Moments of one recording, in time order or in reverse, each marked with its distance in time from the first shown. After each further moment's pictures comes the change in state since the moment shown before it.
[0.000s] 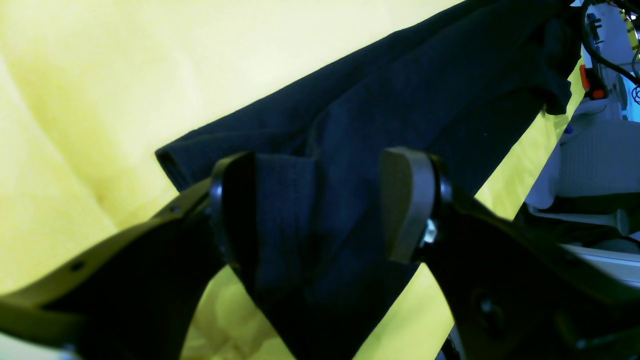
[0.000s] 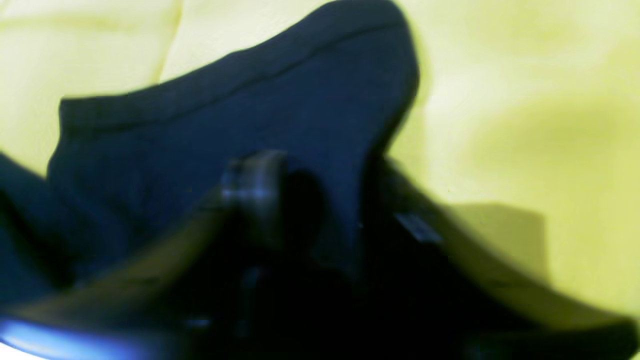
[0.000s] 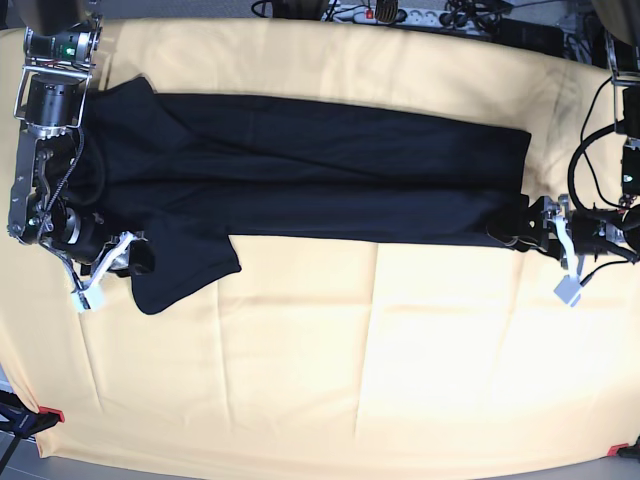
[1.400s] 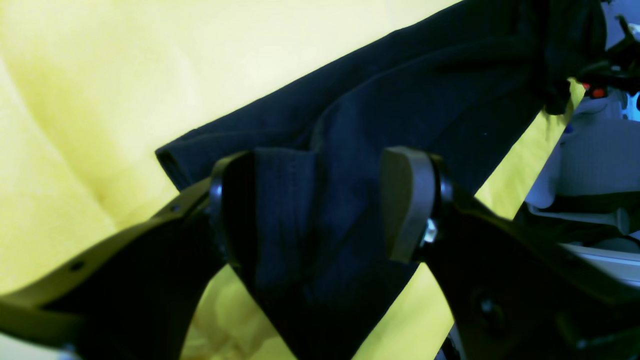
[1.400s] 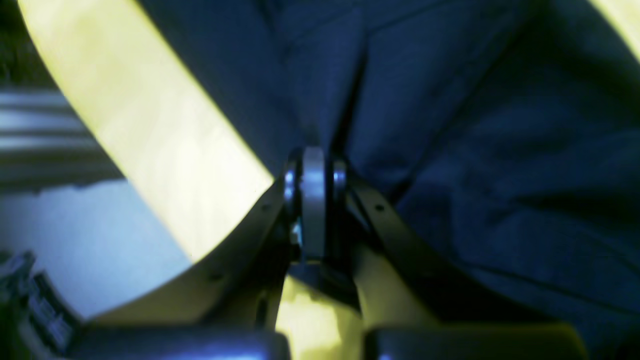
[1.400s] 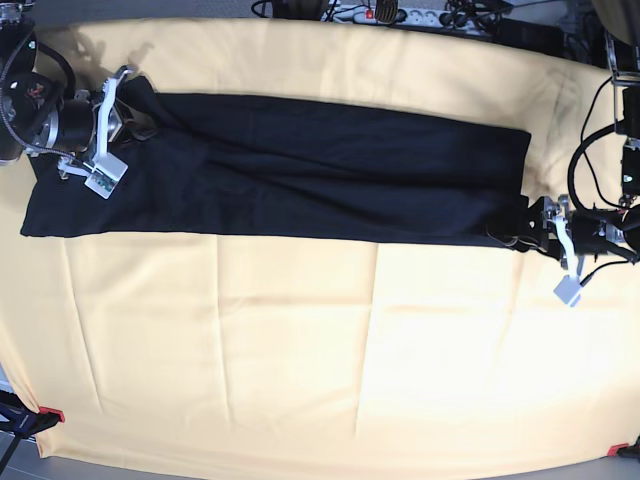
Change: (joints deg) left arm 0.0 0.0 0.0 0.0 0.0 0.0 0.0; right arm -32.7 16.4 -0.2 45.2 28.1 3.2 -29.3
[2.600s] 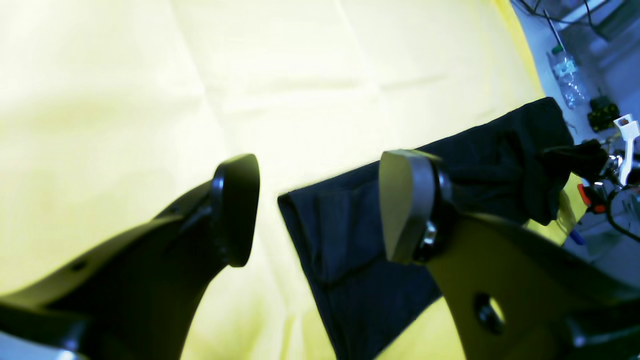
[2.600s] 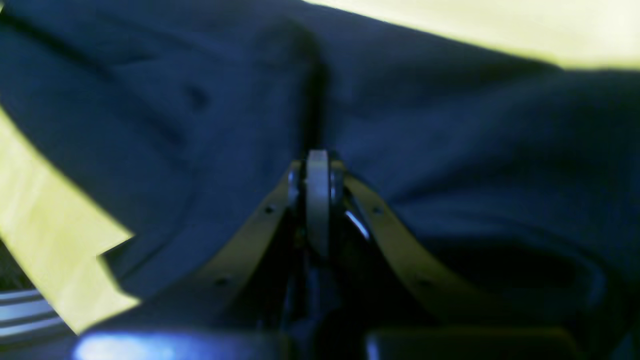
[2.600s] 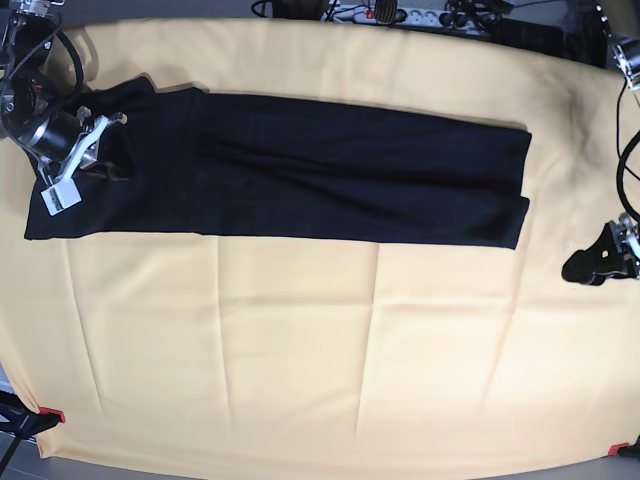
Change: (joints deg) left arm 3.9 -0.8 -26.9 0.0 0.0 -0.5 2.9; right arm 0.5 -14.0 14.2 -12.9 -8.1 0.0 15.2
